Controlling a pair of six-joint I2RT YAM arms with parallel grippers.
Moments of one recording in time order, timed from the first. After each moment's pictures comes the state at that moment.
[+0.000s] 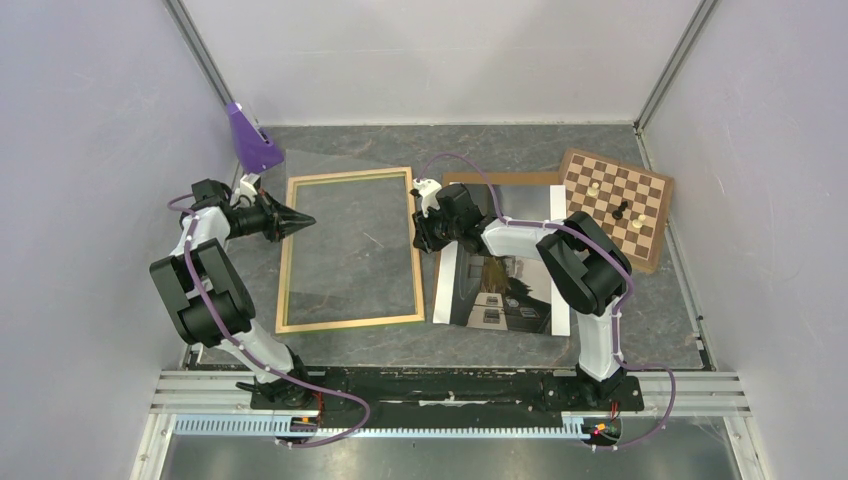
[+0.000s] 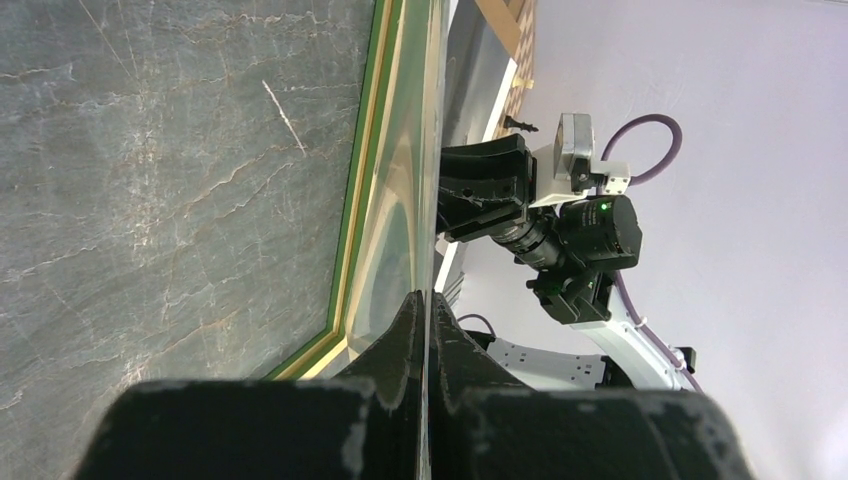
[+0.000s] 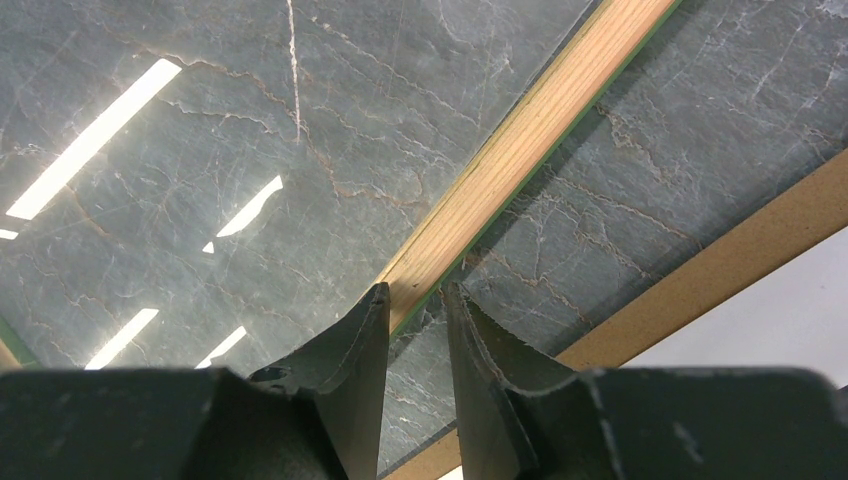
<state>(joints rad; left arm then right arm) 0.45 1.67 1.11 -0.66 1.13 -0.36 0.69 2.00 1.19 0.14 -0.23 0.11</state>
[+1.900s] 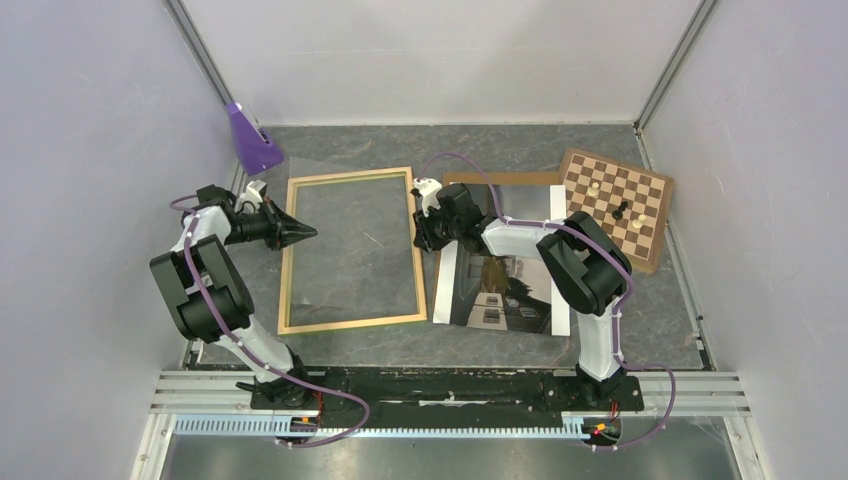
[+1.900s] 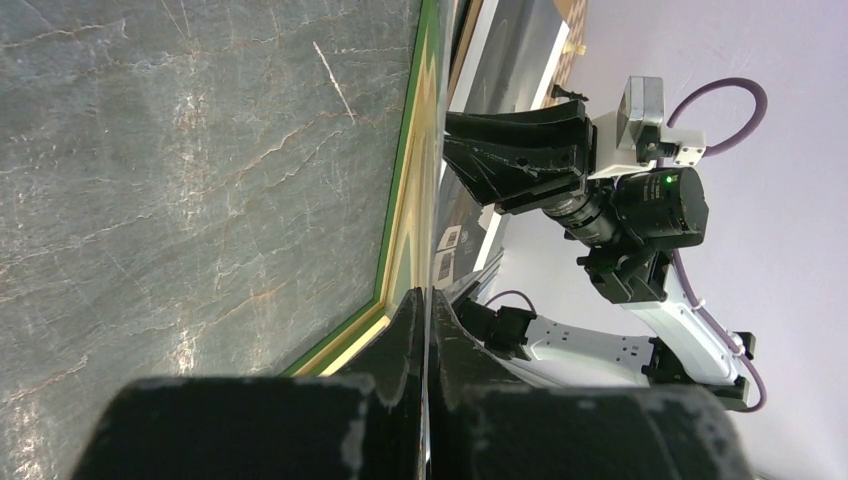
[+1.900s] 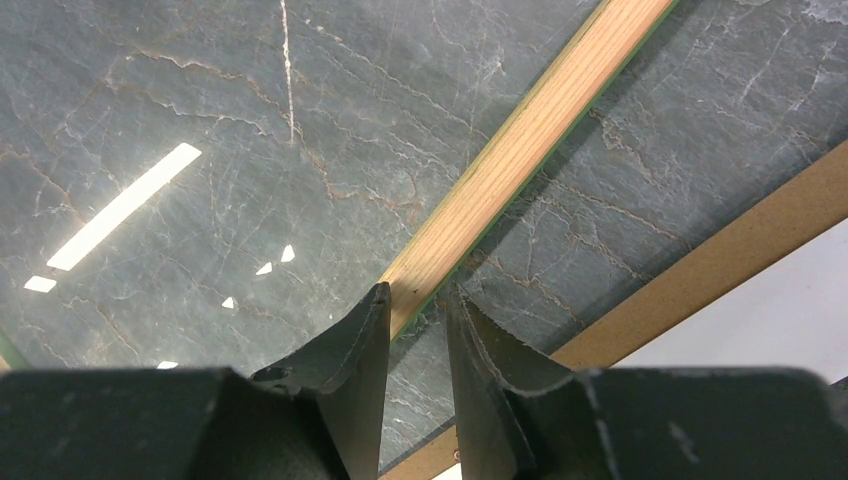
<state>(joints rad) 0.45 1.70 1.11 -0.79 1.08 -0.18 0.69 2.00 1.19 0.14 -0.23 0.10</state>
